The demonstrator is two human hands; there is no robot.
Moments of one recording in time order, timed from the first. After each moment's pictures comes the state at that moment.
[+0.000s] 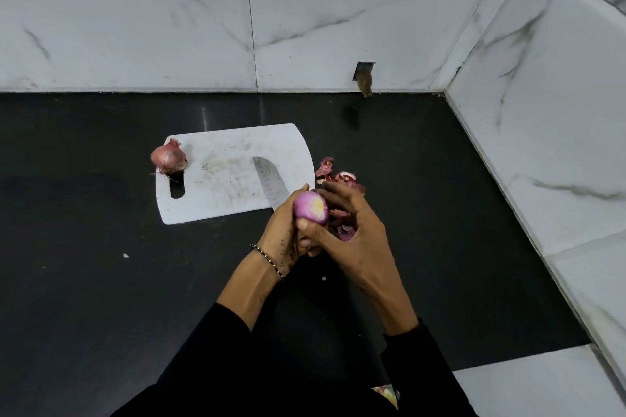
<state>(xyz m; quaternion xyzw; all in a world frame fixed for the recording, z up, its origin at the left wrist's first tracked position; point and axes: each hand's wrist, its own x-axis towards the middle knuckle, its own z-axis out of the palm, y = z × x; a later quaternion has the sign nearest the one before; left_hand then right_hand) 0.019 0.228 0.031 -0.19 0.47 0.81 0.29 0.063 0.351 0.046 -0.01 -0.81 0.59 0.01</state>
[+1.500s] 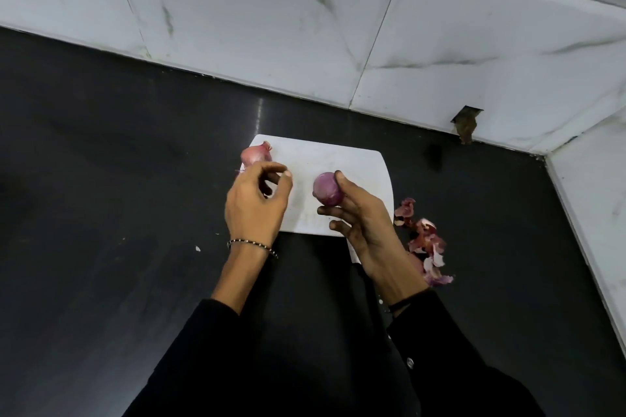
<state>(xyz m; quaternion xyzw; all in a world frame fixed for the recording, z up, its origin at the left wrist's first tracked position) -0.025 0.087 0.011 -0.21 0.79 0.53 -0.23 -0.043 0.240 0.049 -0.14 -0.63 0.73 -0.22</state>
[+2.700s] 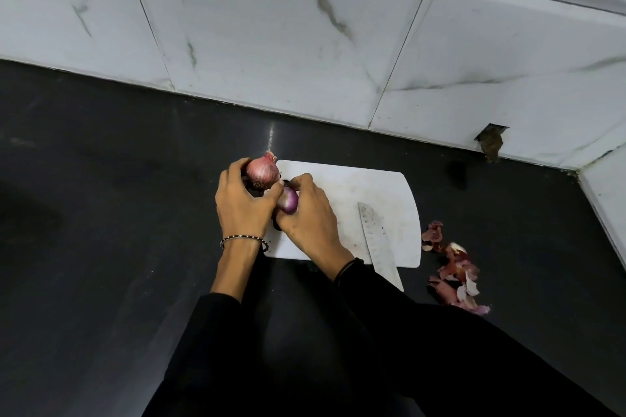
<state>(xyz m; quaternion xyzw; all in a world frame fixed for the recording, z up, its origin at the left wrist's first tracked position) -0.069 0.020 -0.008 -0.24 0.80 0.49 -0.25 -0.085 0.133 0.001 0.11 -0.92 0.38 -0.08</state>
